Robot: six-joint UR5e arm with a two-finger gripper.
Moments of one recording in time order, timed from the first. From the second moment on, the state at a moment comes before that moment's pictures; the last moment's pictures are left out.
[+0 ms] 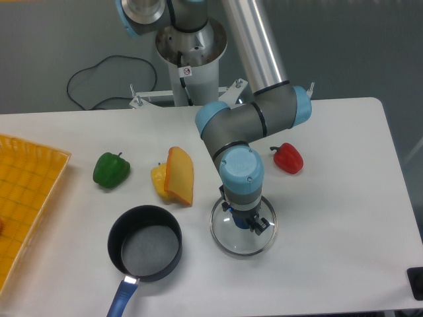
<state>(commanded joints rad) 2.45 -2.12 -1.56 -1.04 1.66 1.26</state>
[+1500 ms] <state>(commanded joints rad) 2.44 -2.14 -1.56 -1.04 1.69 1.26</state>
